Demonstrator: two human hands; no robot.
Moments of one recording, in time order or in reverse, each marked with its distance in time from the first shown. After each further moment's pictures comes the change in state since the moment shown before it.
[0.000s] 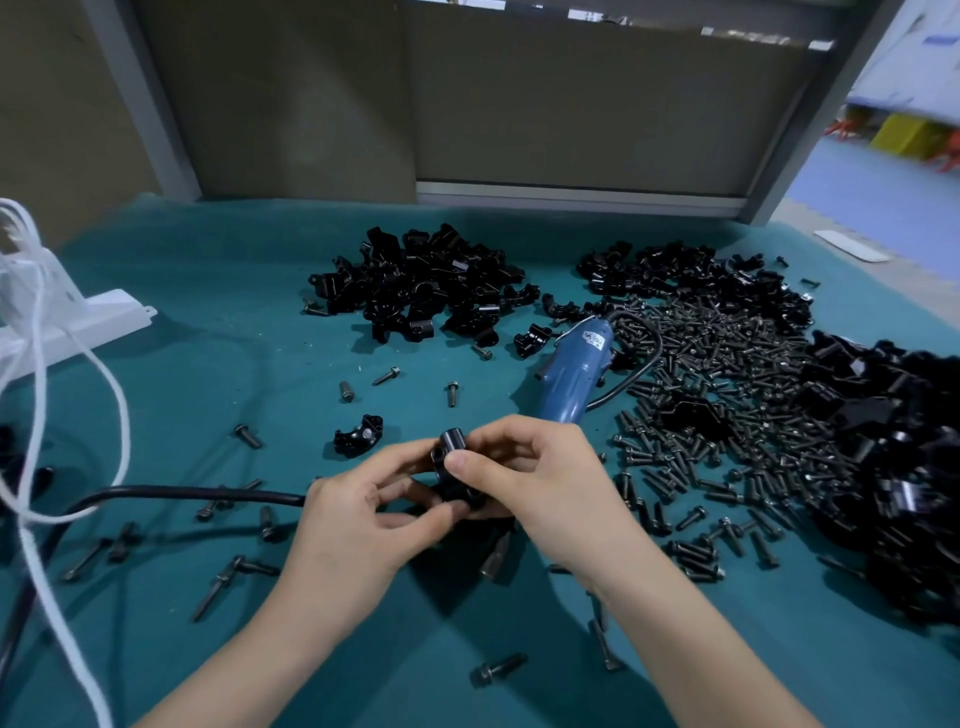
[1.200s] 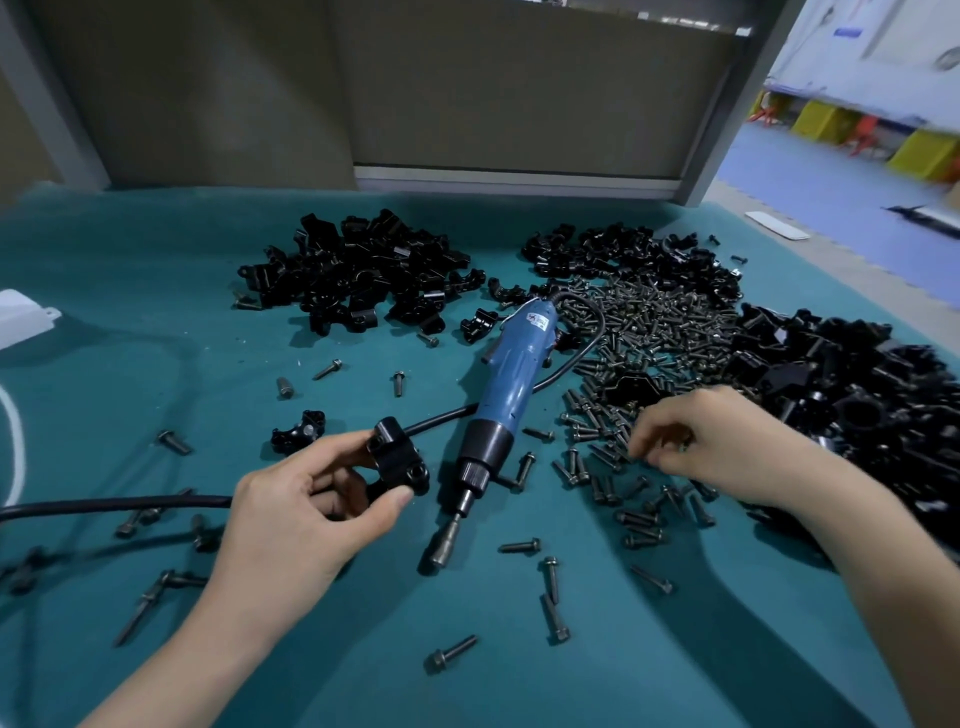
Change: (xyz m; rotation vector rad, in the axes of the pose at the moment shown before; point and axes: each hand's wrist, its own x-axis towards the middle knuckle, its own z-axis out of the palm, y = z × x) left_hand 0.003 -0.002 -0.002 0.133 0.042 0.069; right_hand -0.015 -0.003 -0.157 -1.109 -0.090 0.060
